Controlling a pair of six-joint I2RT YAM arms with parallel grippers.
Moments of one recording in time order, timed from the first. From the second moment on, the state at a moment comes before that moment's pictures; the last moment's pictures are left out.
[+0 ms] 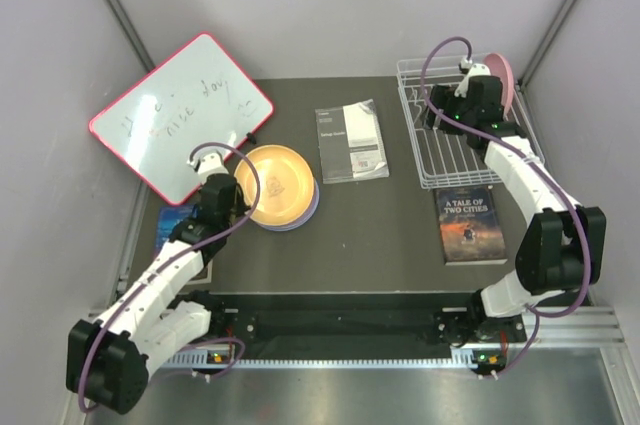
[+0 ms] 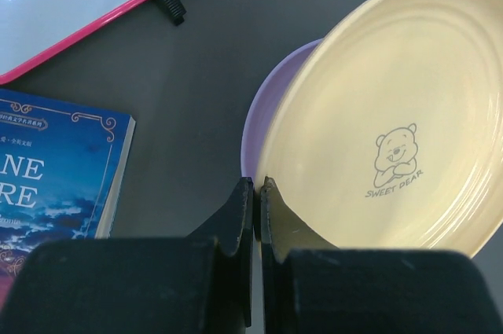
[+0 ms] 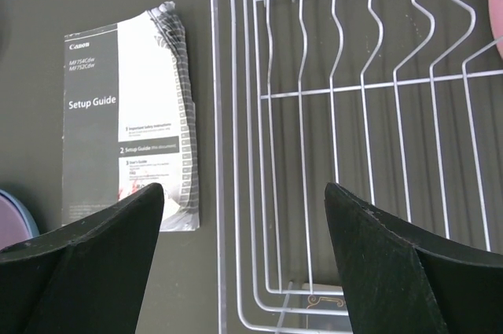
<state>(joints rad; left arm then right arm) -0.35 0.91 0.57 -0.24 -0.41 -0.52 0.12 1.53 1.25 -0.26 -0.08 0.23</state>
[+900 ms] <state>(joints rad) -0.35 1.10 0.55 -0.12 -0.35 -0.52 0.12 1.52 1.25 -0.26 -0.07 0.21</state>
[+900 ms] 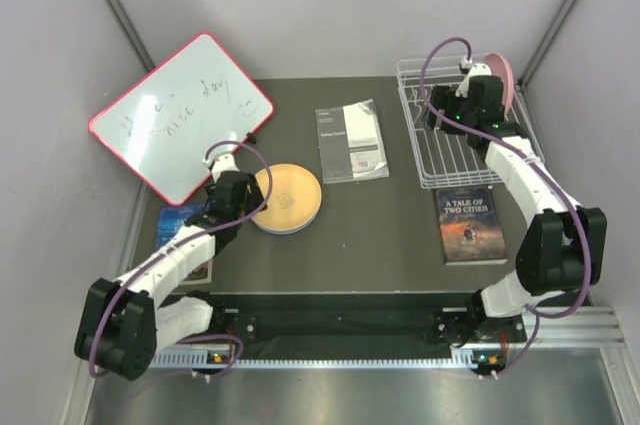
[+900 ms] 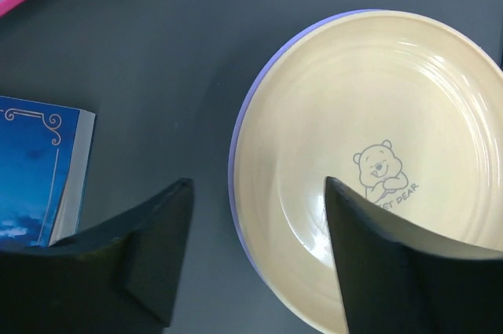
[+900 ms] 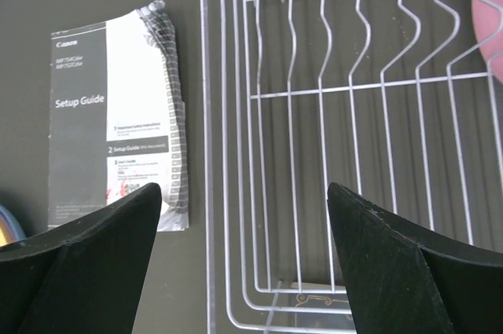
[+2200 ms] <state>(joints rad) -0.35 1.35 0.77 0.18 0.17 -0.43 -0.07 2.09 1.84 -0.20 0.58 -0.30</state>
